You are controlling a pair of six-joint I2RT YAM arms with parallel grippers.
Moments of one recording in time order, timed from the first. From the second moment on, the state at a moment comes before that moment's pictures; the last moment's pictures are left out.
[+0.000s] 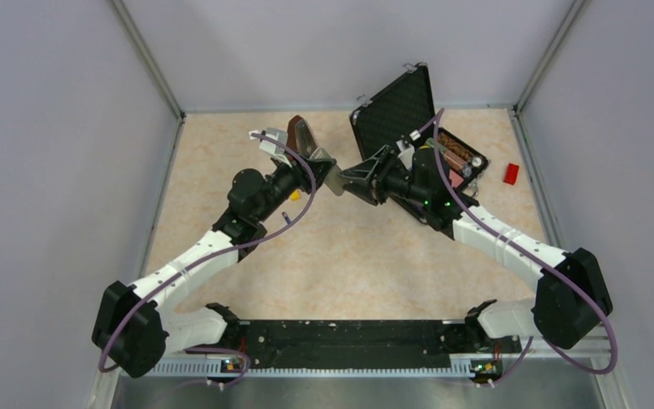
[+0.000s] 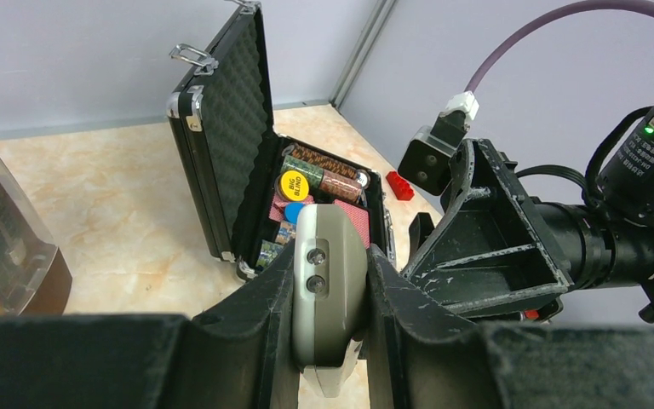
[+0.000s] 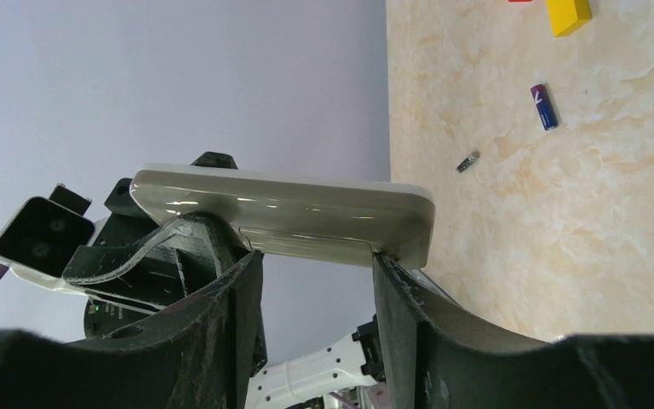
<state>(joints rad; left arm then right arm) -0.58 1.15 0.76 0.54 0.16 -0.46 0.59 1.31 0.91 0.19 -0.39 1.39</state>
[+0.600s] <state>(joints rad) -0.59 1.15 0.76 0.54 0.13 -0.45 0.59 1.33 0.92 0.16 -0.39 1.39</state>
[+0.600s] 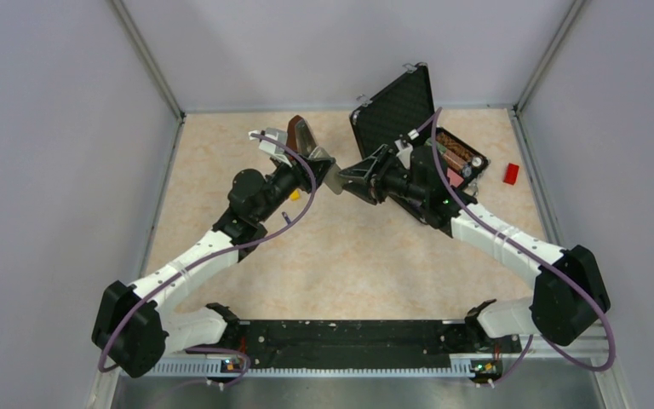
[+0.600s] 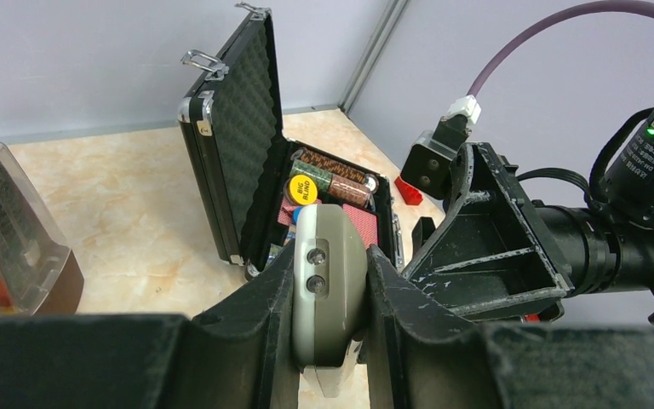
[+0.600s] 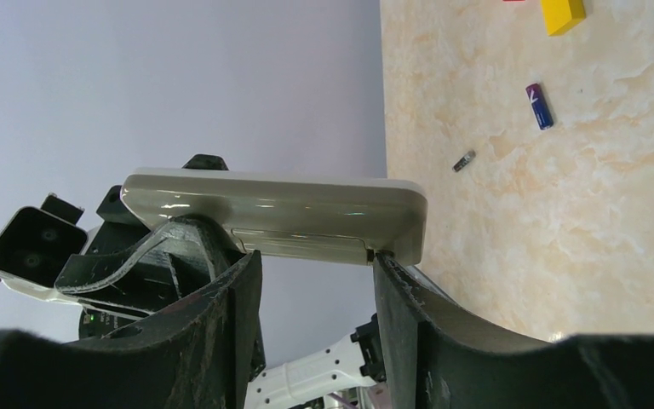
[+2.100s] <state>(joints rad) -0.55 1.15 0.76 0.55 0.24 -0.46 0.59 1.36 0.85 0.38 -0.45 1.39</state>
